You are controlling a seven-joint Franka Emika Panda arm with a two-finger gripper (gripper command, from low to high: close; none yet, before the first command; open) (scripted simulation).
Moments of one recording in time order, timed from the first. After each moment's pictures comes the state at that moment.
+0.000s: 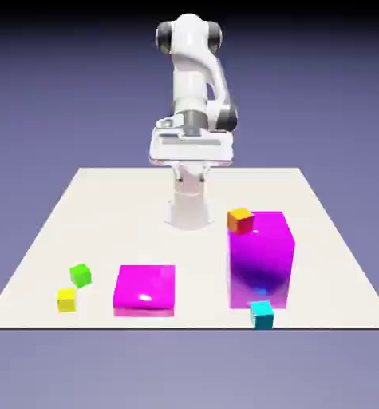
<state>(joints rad) -0.01 -0.53 0.00 -2.77 0.01 3.00 0.76</state>
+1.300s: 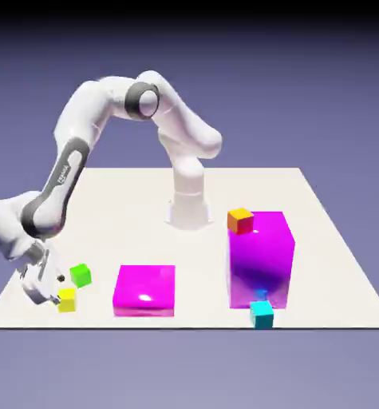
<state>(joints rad) -0.73 0.78 0.02 -1.73 0.36 2.08 1.26</state>
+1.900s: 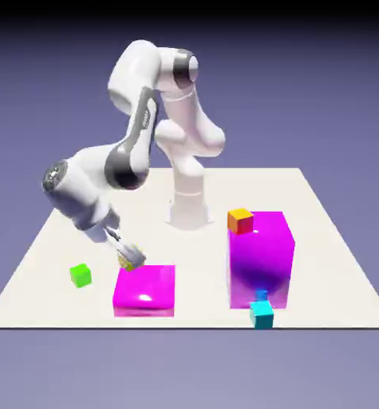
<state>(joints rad) -0.38 0.30 0.17 -1.83 0.26 1.69 1.23</state>
